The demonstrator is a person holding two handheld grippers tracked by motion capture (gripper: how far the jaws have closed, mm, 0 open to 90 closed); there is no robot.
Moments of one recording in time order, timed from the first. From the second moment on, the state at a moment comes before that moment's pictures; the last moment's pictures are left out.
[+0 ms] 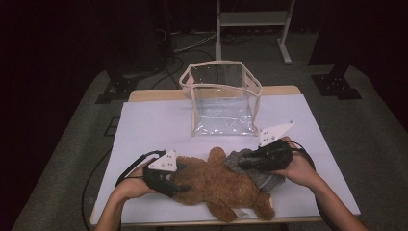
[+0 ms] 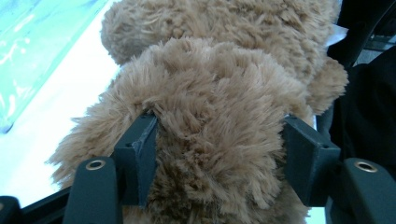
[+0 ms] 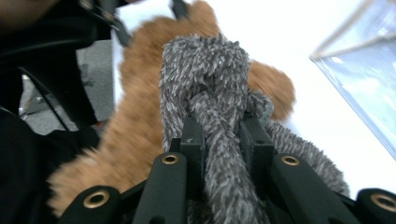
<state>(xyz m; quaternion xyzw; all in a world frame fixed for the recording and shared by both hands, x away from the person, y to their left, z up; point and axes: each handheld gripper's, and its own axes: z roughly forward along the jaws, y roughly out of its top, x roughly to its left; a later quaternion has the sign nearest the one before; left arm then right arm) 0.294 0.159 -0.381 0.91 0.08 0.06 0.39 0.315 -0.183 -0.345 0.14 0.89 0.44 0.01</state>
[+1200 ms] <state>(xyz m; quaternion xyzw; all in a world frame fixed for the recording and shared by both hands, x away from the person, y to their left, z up) 0.297 0.138 -0.392 0.91 0.07 0.01 0.40 0.321 -0.183 -0.354 0.16 0.89 0.42 0.02</state>
